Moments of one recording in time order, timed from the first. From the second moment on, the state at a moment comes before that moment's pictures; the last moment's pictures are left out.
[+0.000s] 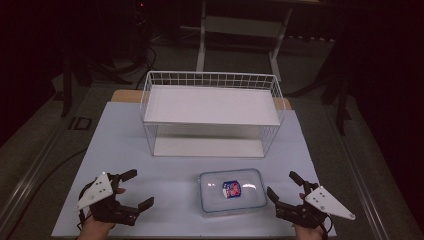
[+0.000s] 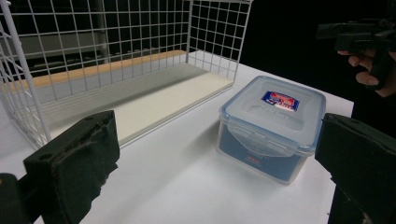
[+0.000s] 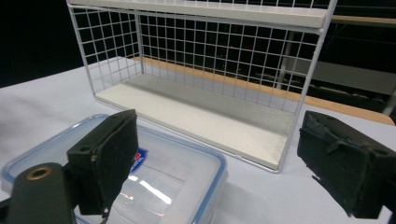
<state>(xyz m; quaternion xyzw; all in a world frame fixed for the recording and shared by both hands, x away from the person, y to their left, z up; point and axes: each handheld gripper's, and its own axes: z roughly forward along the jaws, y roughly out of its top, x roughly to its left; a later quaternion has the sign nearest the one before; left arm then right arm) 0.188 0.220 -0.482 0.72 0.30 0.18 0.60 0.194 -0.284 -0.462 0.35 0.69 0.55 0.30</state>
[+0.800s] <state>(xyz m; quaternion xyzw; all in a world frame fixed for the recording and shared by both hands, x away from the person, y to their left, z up) 0.191 0.218 -0.483 0.72 0.30 0.18 0.60 0.177 -0.241 -0.438 0.33 0.75 0.55 0.18</state>
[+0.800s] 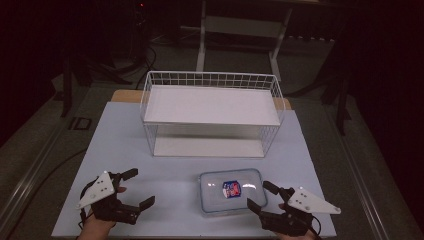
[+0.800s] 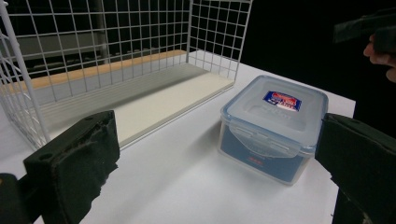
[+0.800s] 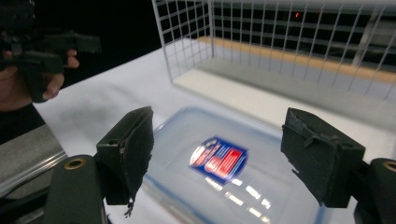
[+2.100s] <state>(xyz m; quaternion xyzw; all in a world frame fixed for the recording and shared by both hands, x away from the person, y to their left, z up) 0.195 0.214 -0.485 0.73 0.29 0.18 0.59 0.197 -0.184 -0.515 0.29 0.86 0.40 0.07</state>
